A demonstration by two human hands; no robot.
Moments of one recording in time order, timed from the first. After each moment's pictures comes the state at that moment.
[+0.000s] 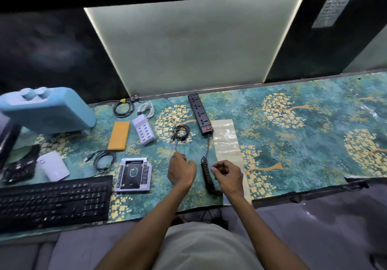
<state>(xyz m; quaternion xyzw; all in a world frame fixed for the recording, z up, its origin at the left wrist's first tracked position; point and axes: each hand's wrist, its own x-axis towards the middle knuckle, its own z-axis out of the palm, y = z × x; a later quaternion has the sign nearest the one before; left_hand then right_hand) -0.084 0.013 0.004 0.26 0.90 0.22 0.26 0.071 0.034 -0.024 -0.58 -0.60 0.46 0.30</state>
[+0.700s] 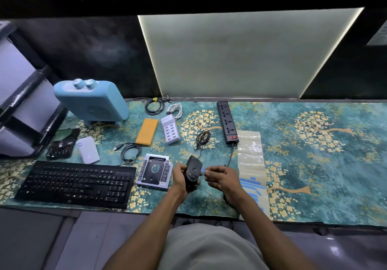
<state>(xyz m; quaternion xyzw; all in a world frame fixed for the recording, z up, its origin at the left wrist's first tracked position) -0.135 -0.028 -0.011 -0.09 0.62 0.57 0.53 0.006 0.046 -0.006 -0.48 -0.43 0.74 0.19</state>
